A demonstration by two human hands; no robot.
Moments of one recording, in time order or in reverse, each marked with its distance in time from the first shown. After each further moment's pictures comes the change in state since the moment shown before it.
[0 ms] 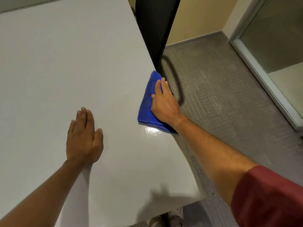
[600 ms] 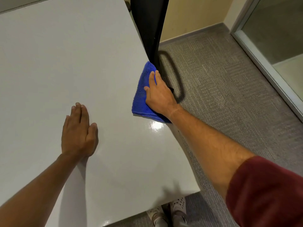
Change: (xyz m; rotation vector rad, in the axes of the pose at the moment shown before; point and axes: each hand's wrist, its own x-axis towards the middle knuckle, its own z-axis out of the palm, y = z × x) left_hand 0.001 0.003 -0.001 -0.012 -0.011 -0.010; right_hand 0.006 0.007 0.000 -0.088 -0.010 -0.084
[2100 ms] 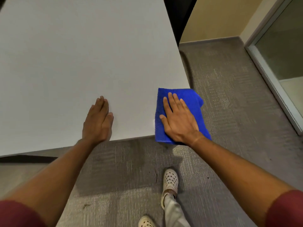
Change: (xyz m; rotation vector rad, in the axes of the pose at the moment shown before) left_hand -0.189 -0.020 0.001 -0.274 -0.005 -0.049; right_hand -0.250 -0.018 0.037 -0.392 -0.062 -0.237
